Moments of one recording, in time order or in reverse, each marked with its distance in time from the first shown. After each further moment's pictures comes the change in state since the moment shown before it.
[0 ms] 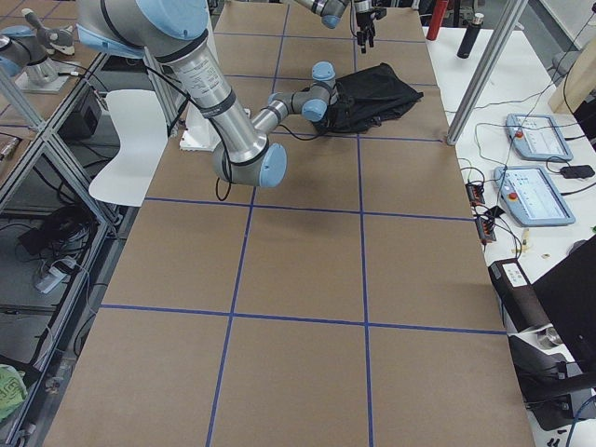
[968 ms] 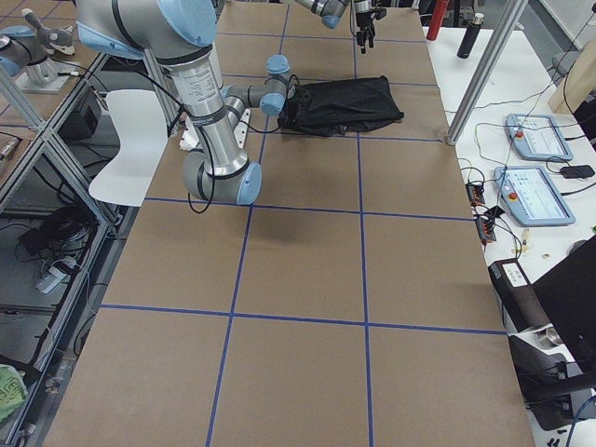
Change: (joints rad) left arm 0.003 -0.002 -0.007 -0.002 -0.008 -0.006; right arm -0.234 -0.211 0.408 -0.190 -0.167 0.131
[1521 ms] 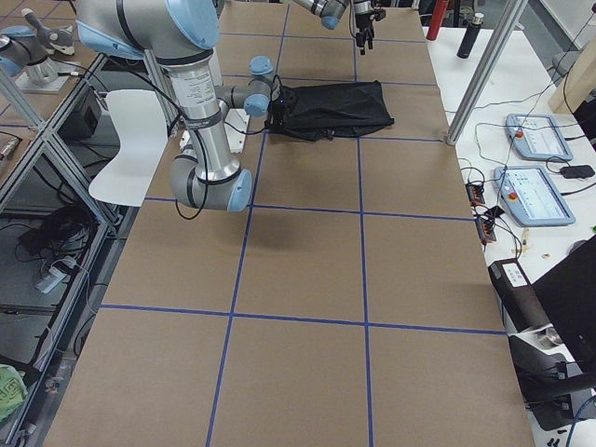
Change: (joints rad) left arm 0.013 -0.001 -0.005 0.000 0.000 -0.019; right arm -0.056 -0.042 0.078 -0.069 -0.067 0.049
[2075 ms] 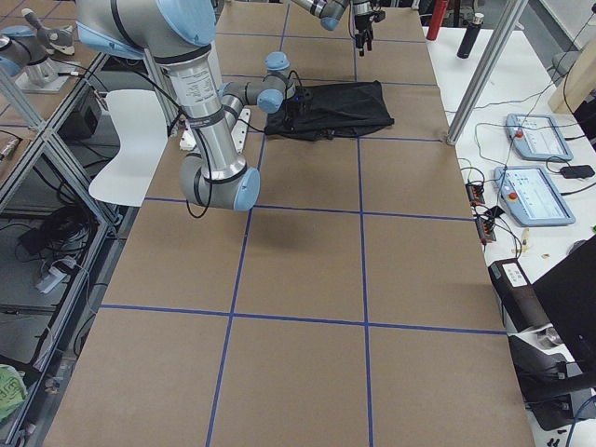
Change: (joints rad) left arm 0.010 0.000 -0.002 -0.002 0.000 -0.013; right arm 0.108 0.045 -0.019 -0.064 0.084 -0.186
